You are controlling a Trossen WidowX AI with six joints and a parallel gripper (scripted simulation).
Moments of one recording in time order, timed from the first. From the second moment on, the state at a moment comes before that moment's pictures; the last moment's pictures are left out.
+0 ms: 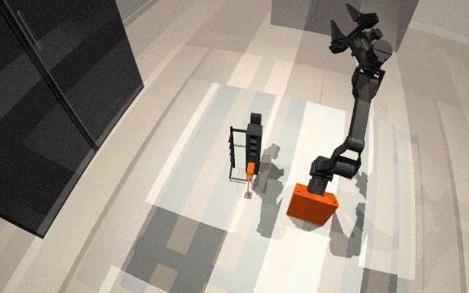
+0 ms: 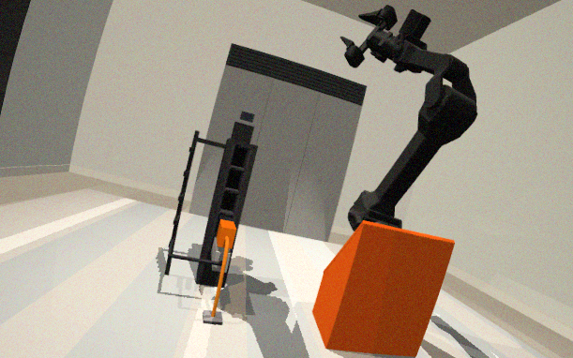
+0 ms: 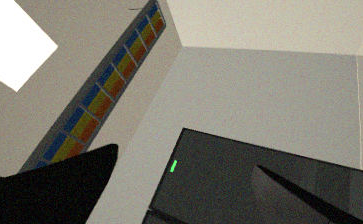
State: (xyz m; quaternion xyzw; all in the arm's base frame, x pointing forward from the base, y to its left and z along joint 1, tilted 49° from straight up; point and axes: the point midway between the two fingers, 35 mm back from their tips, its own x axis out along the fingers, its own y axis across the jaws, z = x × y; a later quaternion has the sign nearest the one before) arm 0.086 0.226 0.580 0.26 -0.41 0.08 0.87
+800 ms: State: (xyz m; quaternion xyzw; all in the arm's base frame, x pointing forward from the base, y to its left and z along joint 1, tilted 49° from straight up) arm 0.086 -0.010 0.614 0.36 -0.38 -0.03 0.85
